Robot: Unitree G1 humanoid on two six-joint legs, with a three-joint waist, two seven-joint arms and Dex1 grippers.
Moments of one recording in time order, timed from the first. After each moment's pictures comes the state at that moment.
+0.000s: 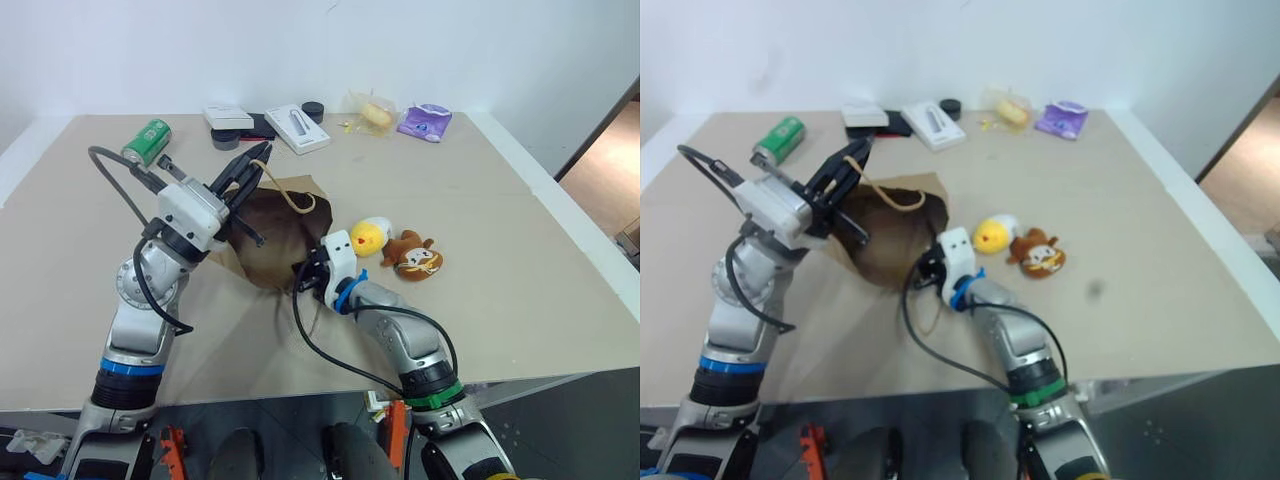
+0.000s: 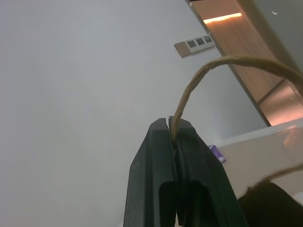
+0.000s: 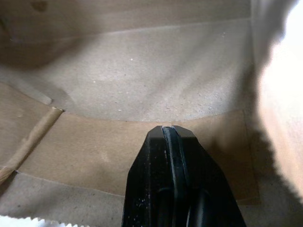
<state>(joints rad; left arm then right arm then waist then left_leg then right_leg) -0.44 0.37 0.00 -0.19 -0.16 -0.32 -0.47 -0.48 -0.05 0.19 0.06 0.27 0.61 0.33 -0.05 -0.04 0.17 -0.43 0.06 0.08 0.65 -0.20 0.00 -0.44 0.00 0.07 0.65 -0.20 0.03</state>
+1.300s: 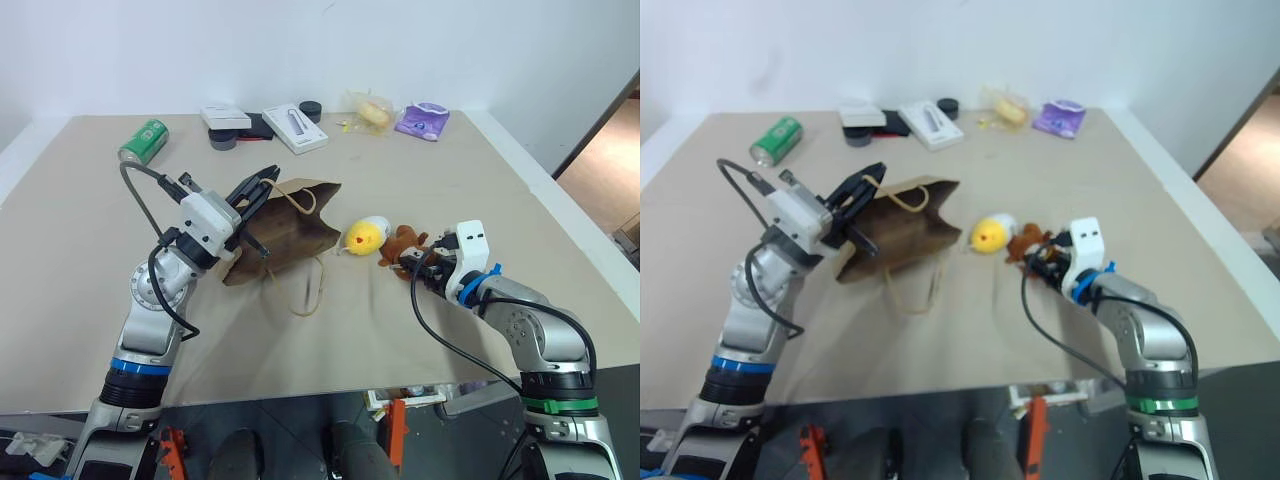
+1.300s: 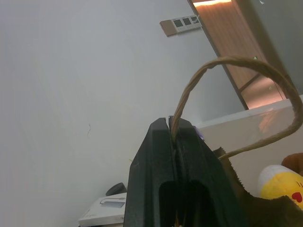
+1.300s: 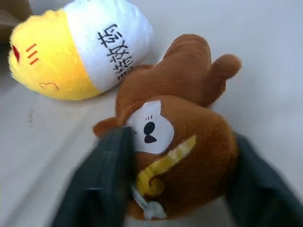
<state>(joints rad) -0.45 0.36 -0.02 -0.09 -0.16 -0.32 -0.51 -0.41 -0.50 -0.14 -0.05 0.42 0.81 0.41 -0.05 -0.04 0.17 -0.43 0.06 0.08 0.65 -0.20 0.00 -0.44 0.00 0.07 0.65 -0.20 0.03</state>
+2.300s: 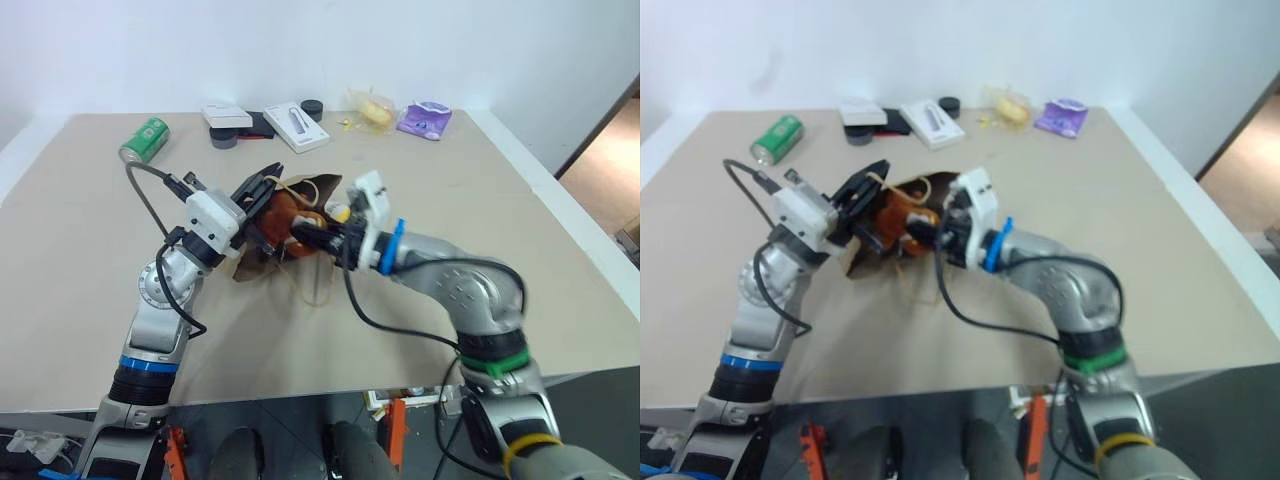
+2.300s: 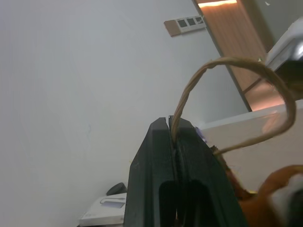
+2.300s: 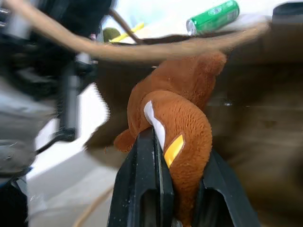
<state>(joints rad) -0.47 0.32 -0.03 -0.07 -0.13 -0.33 -0.50 -0.80 -0.21 0.08 -0.02 0.63 0.94 0.38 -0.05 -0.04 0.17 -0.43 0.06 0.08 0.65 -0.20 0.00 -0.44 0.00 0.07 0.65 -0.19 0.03</state>
